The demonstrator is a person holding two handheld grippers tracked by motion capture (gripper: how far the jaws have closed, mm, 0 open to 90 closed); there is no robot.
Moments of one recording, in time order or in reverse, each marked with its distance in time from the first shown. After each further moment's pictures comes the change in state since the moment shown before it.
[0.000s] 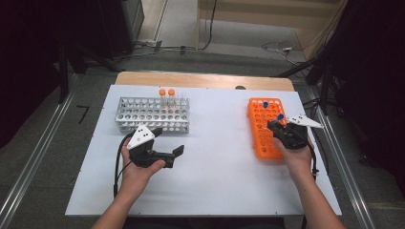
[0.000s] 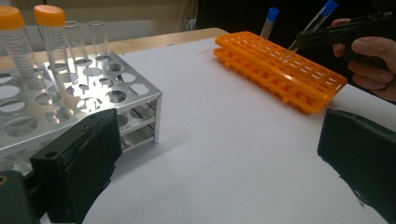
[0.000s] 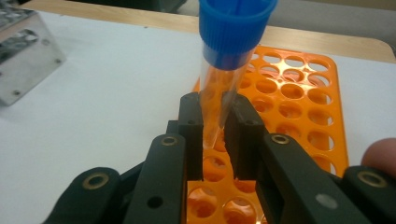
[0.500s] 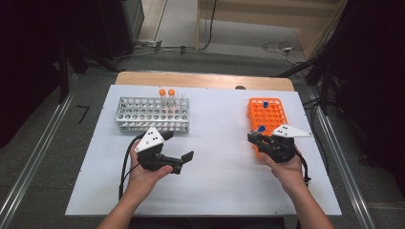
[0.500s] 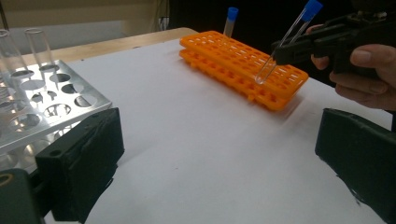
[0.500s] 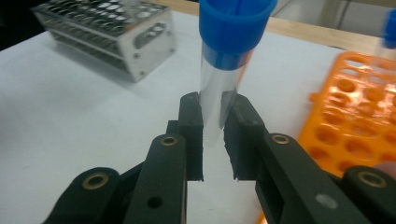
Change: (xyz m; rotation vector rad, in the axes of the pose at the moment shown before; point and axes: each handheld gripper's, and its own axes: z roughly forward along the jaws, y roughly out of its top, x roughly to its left) left arm -0.023 0.004 0.006 0.006 -0.101 0.030; right arm 0.060 -0.003 -0.019 0.008 0.283 -0.096
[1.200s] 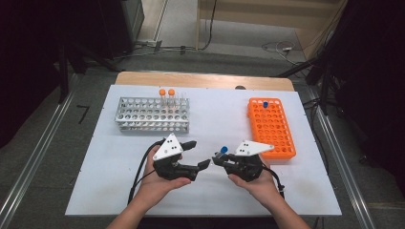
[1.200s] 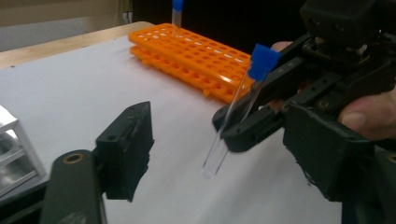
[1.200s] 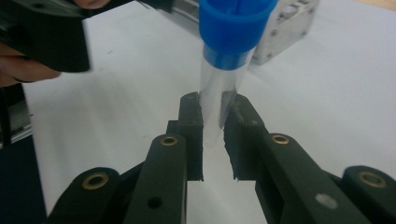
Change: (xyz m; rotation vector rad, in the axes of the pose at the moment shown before) left arm -0.036 0.001 0.022 0.034 -0.135 0.055; right arm 0.084 -0.008 0.034 0.091 0.249 -0.144
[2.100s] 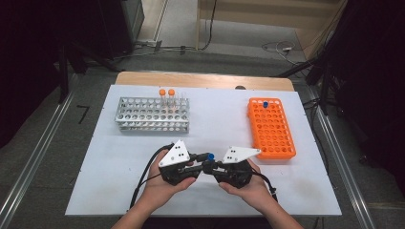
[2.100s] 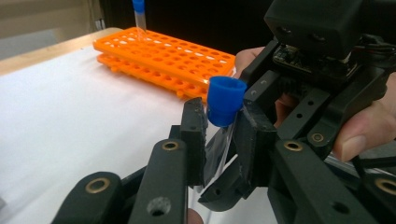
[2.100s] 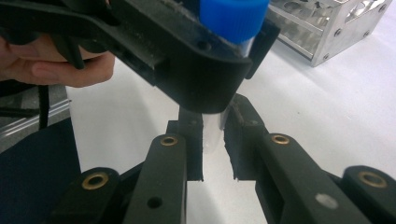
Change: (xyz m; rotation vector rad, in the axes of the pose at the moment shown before) left arm -0.010 -0.002 0.005 -0.004 -0.057 0.093; right arm 0.021 0.004 0.012 0.036 0.082 -0.048
